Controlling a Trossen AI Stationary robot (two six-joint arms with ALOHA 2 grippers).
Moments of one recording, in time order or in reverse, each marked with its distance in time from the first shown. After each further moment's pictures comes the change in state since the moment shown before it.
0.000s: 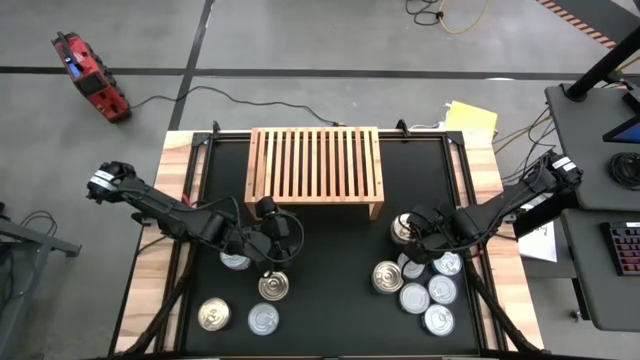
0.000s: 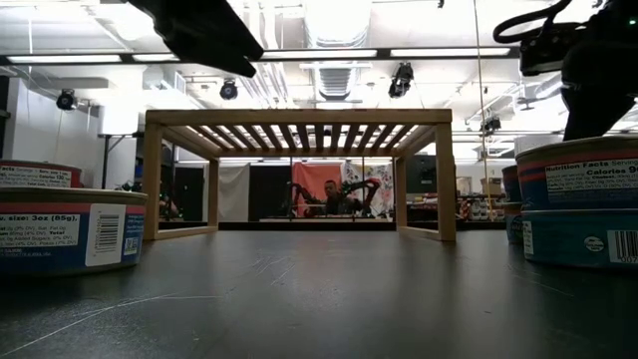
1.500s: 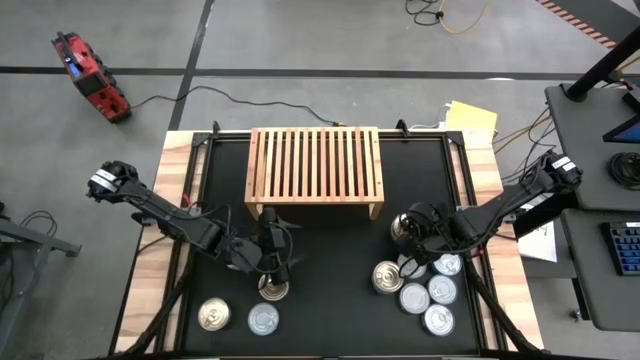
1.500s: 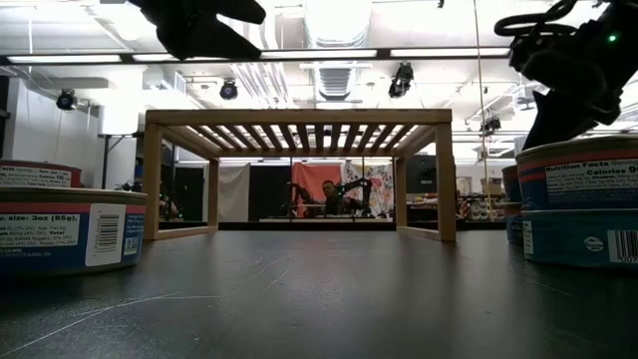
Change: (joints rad) left arm -0.082 0.001 -0.092 0.264 -0.003 0.000; right arm 0.006 0.001 -0.077 0.162 0.239 0.107
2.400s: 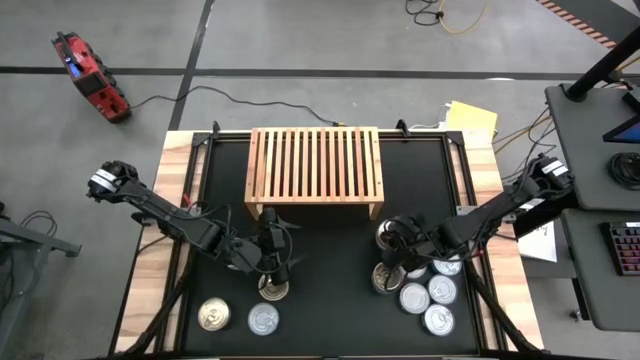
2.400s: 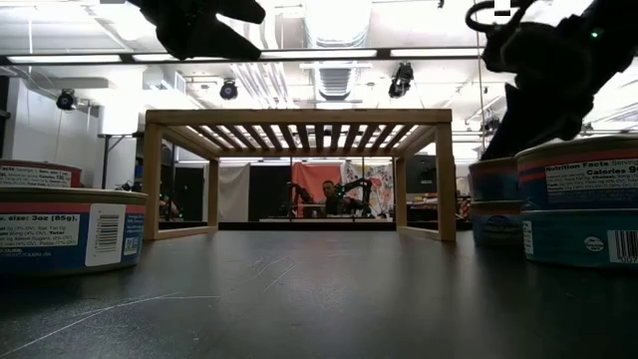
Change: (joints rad) left arm 0.000 0.000 -0.001 0.003 0.002 0.000; right arm 0.000 0.135 -0.007 0.430 -0.045 -0.247
